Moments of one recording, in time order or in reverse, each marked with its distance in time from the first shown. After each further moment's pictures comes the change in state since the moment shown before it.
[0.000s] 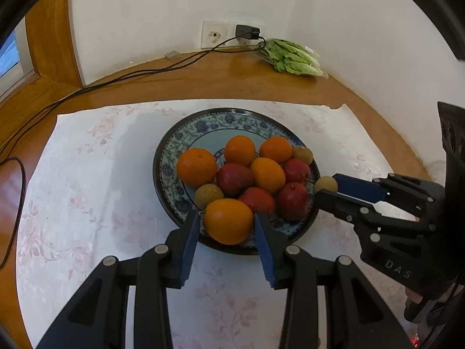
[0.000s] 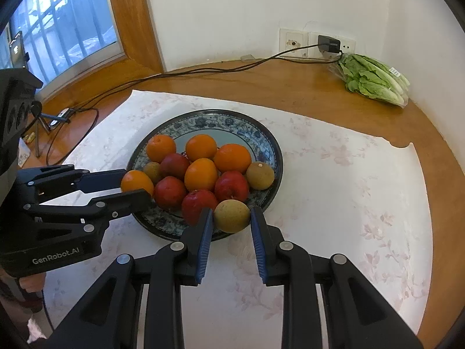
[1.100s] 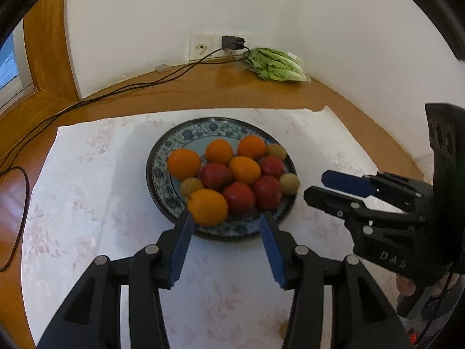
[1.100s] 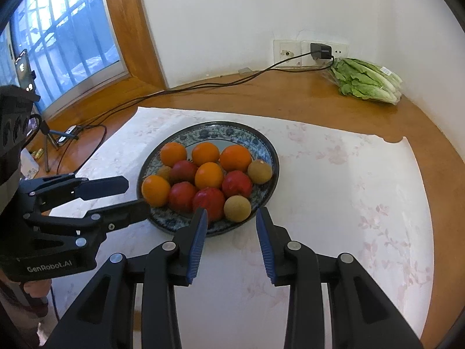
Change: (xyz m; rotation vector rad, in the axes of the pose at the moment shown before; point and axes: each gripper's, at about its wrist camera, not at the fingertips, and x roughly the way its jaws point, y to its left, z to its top) left arm -0.030 -0.015 -0.012 0.046 -0.038 -0.038; right arm -0.024 -0.003 -0.012 0.057 -0.071 0.033
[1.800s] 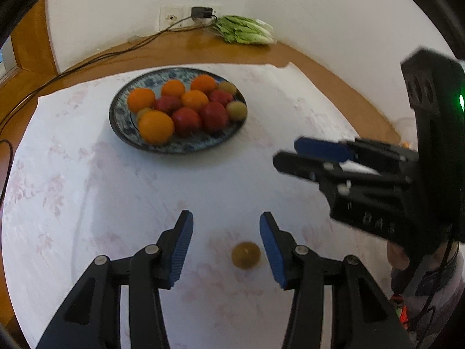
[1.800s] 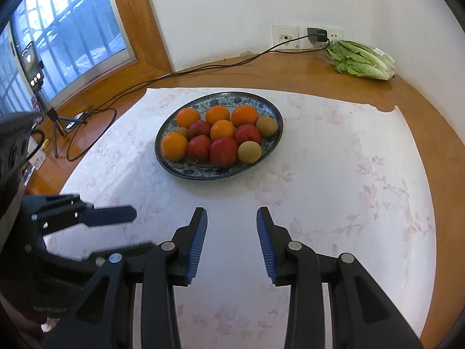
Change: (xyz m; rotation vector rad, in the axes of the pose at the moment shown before) left arm -0.017 -0.038 -0.060 0.055 0.138 -0.086; right arm -0.025 0.010 -0.040 0.028 0.058 0.010
